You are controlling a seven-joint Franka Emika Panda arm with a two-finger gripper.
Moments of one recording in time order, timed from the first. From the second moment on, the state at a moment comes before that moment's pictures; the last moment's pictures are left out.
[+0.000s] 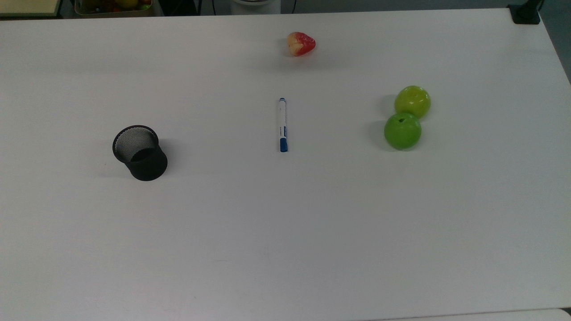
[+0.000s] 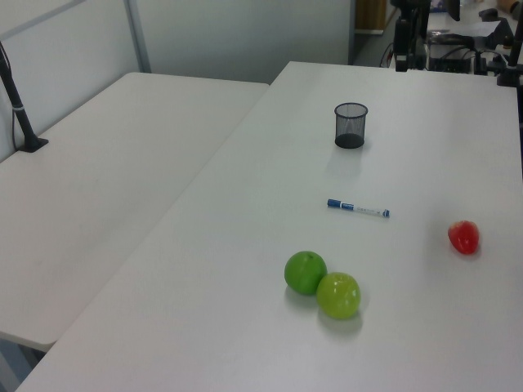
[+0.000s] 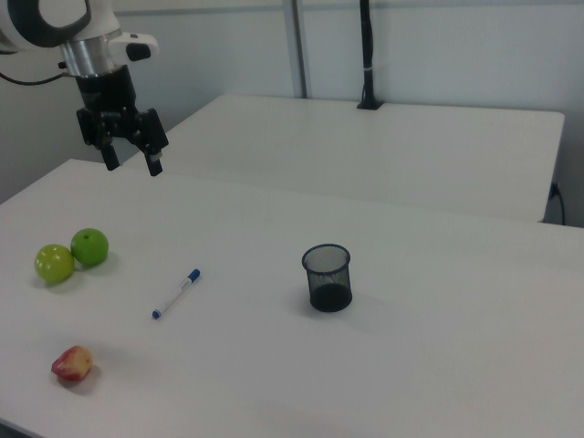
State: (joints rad) arm 0.09 -0.02 0.06 -1.58 -0.05 1.55 0.06
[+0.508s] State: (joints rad) arm 0.10 -0.01 0.06 -1.59 -0.05 1.56 0.06
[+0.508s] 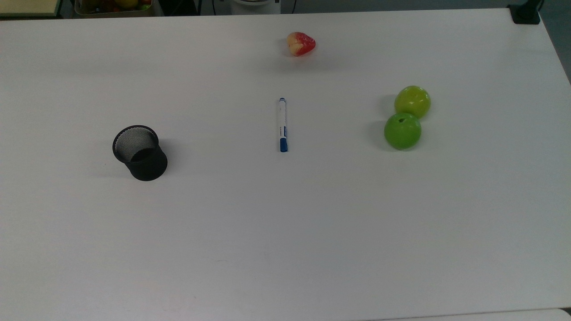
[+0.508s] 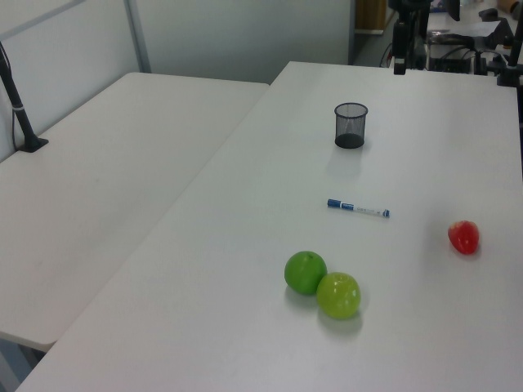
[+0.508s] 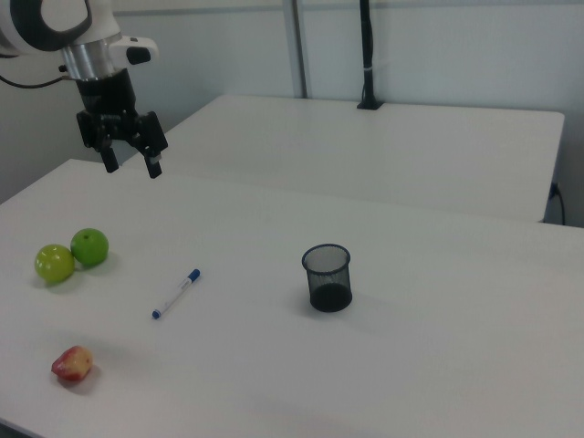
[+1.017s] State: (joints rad) arm 0.11 0.05 0.08 -1.64 -0.05 1.71 0.06
